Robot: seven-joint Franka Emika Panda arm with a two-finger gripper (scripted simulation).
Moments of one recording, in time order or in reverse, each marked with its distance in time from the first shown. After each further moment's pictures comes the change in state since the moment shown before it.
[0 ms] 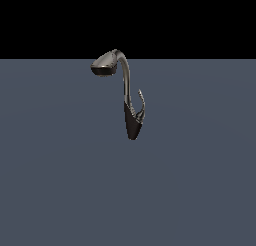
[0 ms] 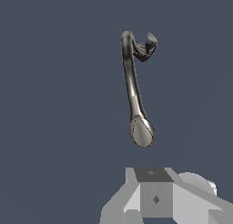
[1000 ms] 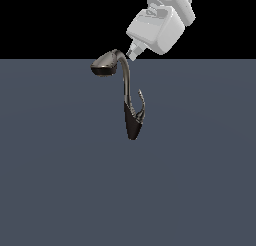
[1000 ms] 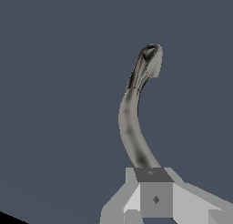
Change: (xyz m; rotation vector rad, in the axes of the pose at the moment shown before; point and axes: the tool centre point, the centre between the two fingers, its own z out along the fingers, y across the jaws) arm 0.158 0.005 0.099 0.303 -0.181 0.754
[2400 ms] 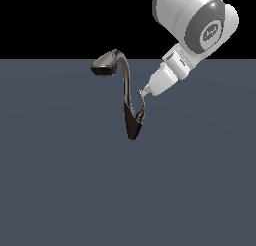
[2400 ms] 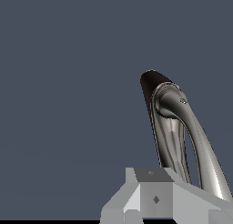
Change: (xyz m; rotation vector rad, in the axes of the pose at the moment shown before) arm 0.119 -0.005 0.066 0.153 -0.100 0.548
